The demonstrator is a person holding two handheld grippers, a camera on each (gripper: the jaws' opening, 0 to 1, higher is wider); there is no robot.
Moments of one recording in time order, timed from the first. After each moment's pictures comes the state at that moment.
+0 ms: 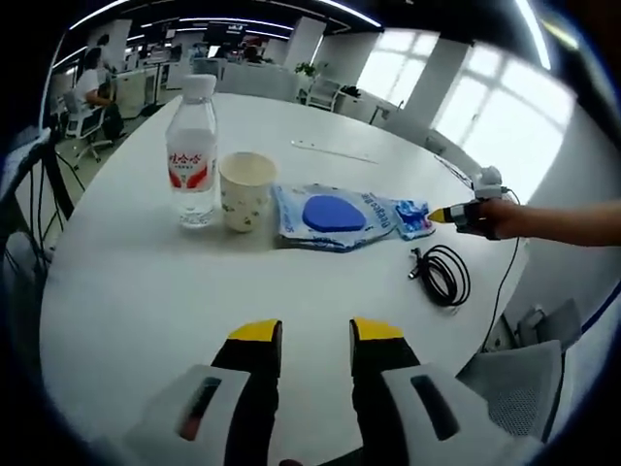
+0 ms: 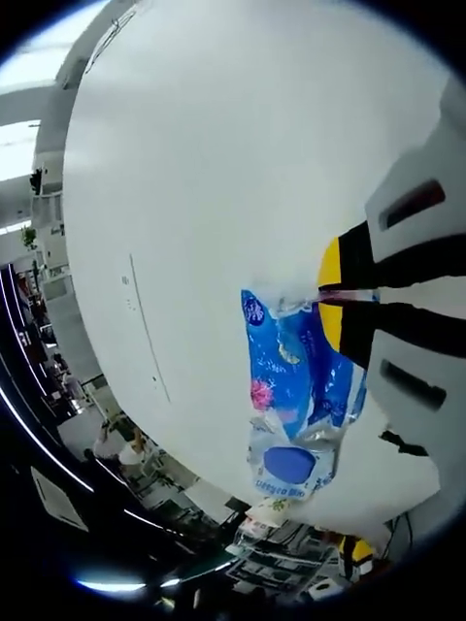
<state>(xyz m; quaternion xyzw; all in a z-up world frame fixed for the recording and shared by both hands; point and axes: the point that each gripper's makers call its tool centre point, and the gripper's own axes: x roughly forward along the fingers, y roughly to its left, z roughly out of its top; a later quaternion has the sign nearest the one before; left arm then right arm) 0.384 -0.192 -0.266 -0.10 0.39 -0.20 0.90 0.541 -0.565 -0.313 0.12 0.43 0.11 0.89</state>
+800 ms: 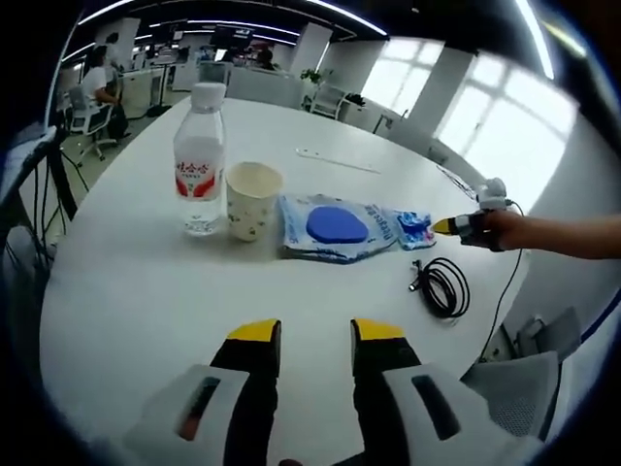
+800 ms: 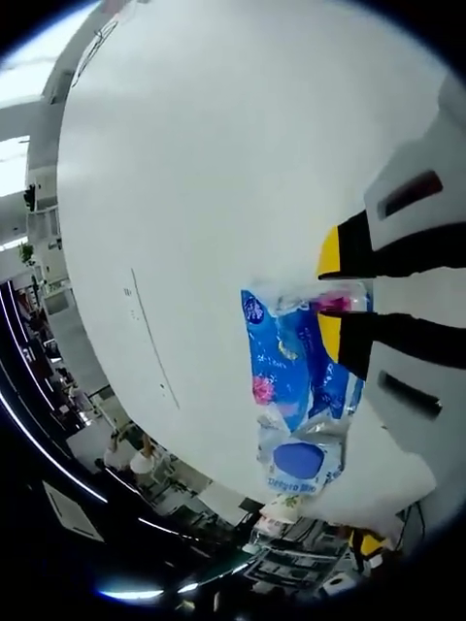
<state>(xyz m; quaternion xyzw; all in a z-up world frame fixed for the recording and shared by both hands) 0.391 -0.191 -0.259 -0.11 0.37 -0.19 0.90 0.536 -0.567 -0.304 0.13 0.43 0.10 0.89</state>
